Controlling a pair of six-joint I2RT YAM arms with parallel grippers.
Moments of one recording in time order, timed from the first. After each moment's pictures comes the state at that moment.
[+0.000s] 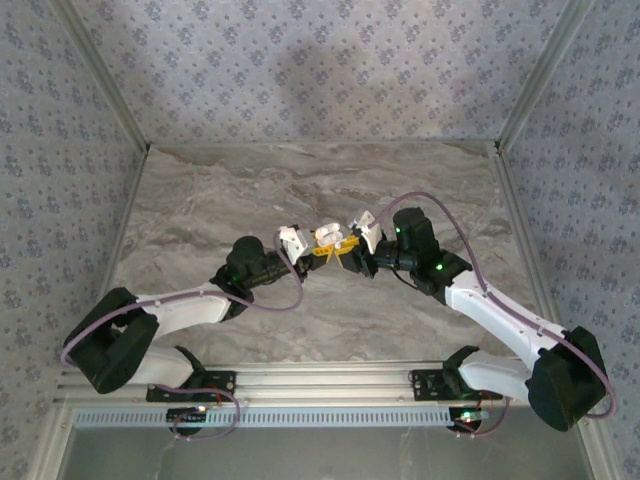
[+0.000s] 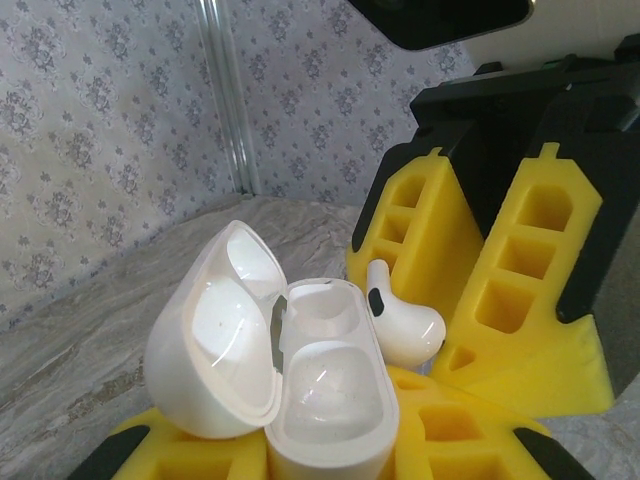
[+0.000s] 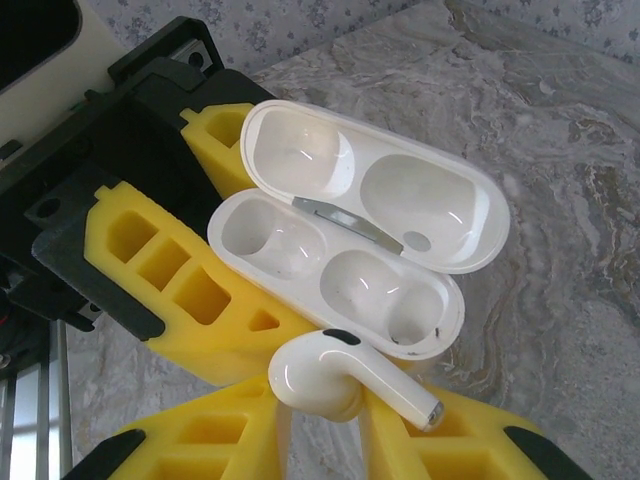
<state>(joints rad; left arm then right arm) -0.76 1.35 0.51 0.83 0.38 0.09 0.58 1.13 0.74 -0.07 -0.53 -0.09</state>
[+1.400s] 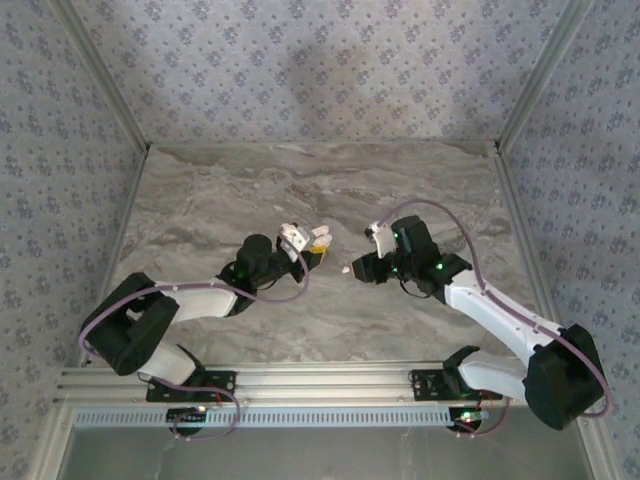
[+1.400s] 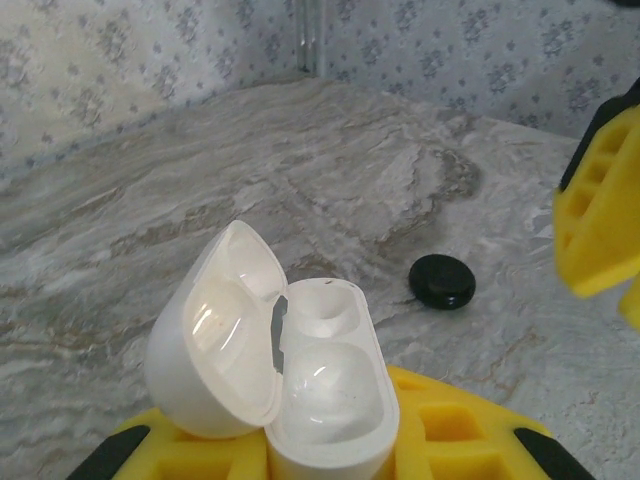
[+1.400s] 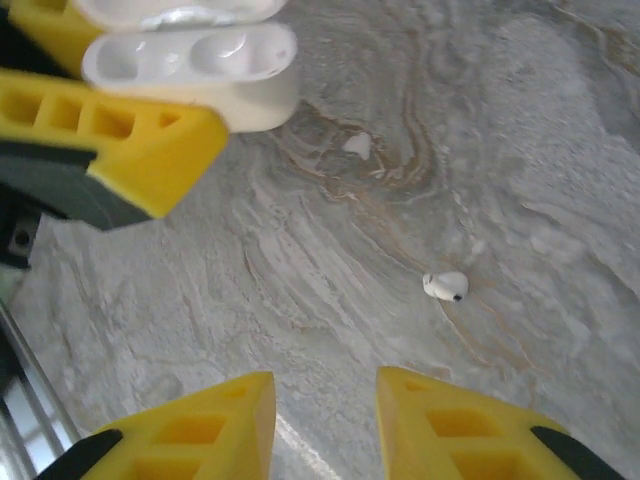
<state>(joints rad) -0.71 1.46 0.51 0.73 0.24 0.01 0.55 1.15 0.75 -0.37 -0.35 0.23</state>
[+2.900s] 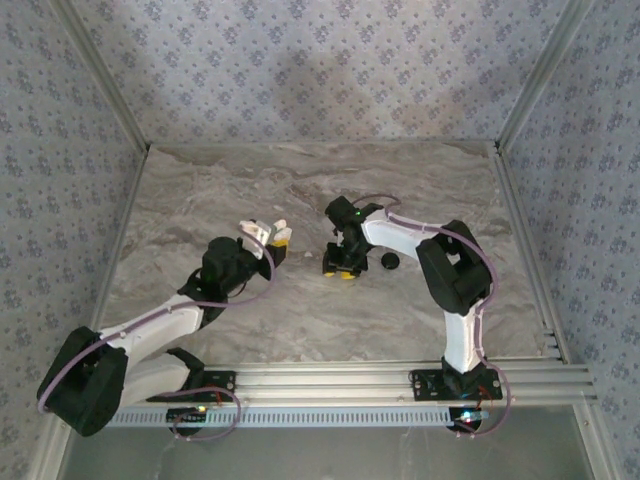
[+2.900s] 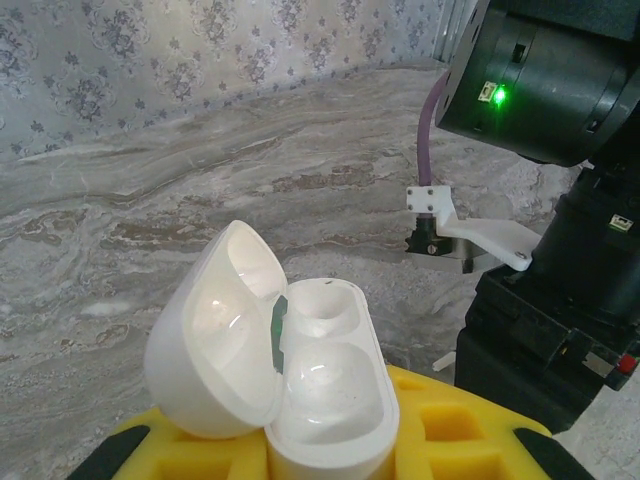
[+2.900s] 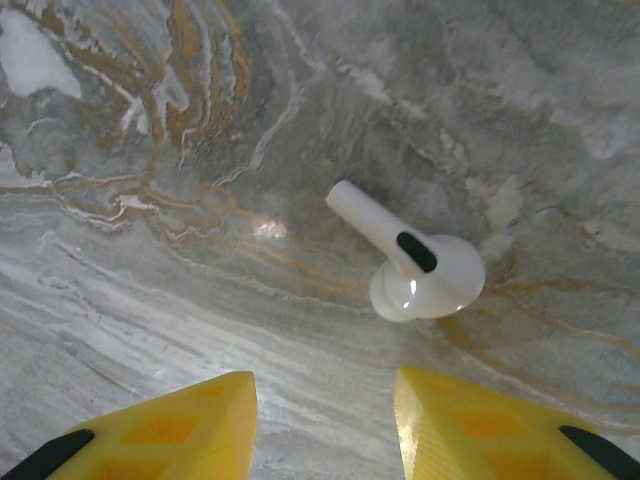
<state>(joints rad) -0.57 1.11 0.41 0.43 0.14 -0.05 0.64 1.95 1.33 -0.78 -0.28 0.65</state>
